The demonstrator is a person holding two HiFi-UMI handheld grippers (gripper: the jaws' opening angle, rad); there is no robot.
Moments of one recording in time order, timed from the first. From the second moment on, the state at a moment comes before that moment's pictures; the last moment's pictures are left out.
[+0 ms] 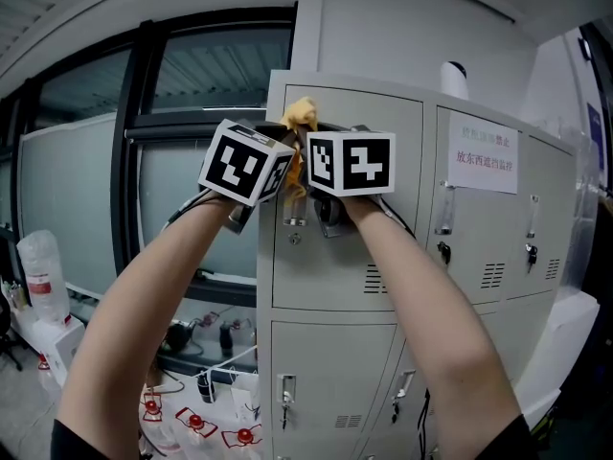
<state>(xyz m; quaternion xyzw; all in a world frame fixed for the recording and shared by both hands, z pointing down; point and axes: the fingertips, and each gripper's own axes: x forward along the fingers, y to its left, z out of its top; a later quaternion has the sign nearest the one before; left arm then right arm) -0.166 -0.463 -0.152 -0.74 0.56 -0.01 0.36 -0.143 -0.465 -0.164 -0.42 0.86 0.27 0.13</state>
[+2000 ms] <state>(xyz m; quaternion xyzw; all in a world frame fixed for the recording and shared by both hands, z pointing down) 0.069 -0.484 -0.147 -0.78 0.48 -0.04 0.41 0.091 -0.490 -0.157 -0.51 0.81 0.24 0.13</state>
